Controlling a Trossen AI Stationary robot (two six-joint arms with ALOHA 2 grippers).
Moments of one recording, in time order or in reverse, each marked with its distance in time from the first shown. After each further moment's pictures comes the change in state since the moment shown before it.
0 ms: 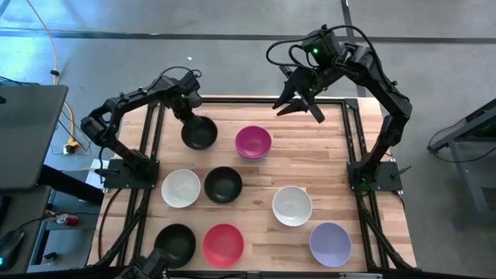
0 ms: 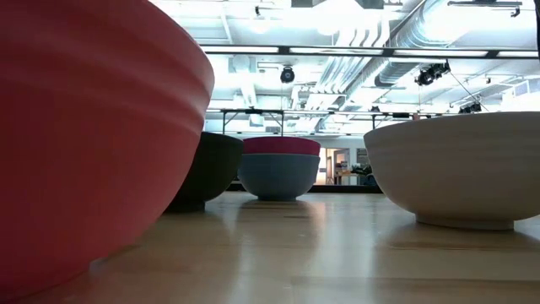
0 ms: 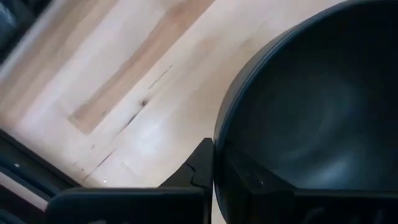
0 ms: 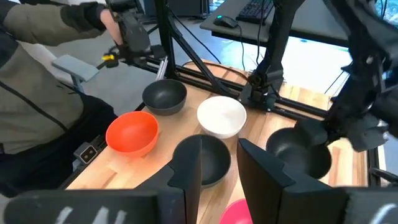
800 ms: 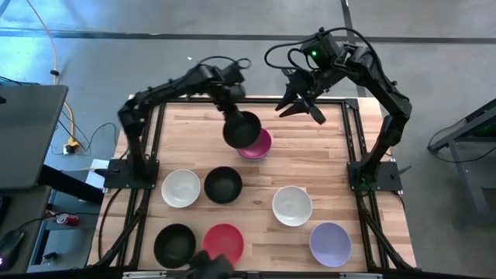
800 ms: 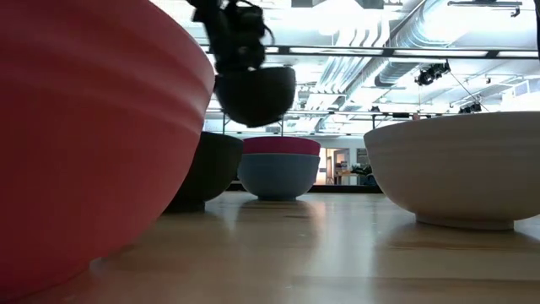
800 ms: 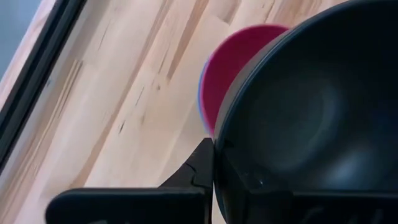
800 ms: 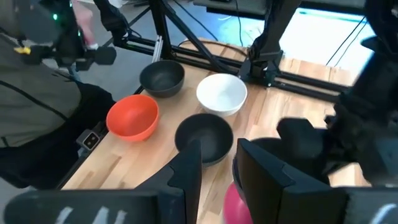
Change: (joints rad) left arm -0.341 0.380 0.732 -0.128 0.130 -0.052; right arm 0.000 0.000 0.000 -0.092 0.061 0.003
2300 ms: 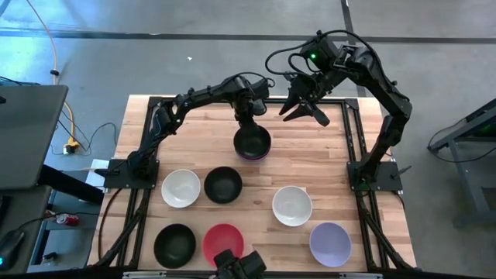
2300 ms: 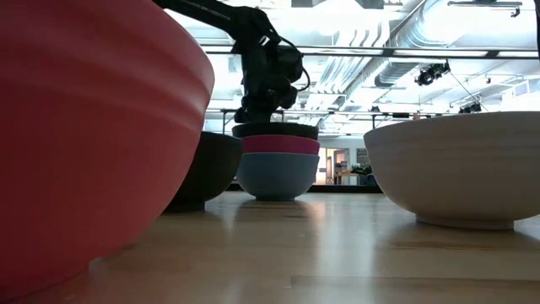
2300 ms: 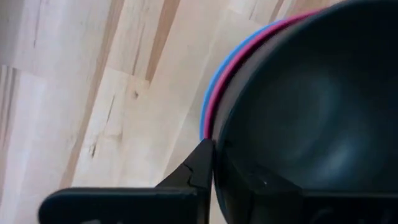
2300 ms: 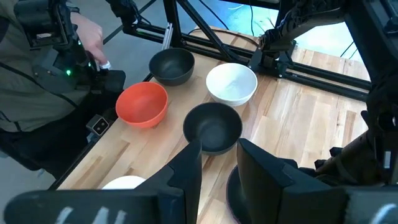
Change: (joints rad) left arm -0.074 0.363 0.298 -0.161 -0.045 0.034; right arm 0.000 0.000 0.000 -0.074 -0.011 -0.071
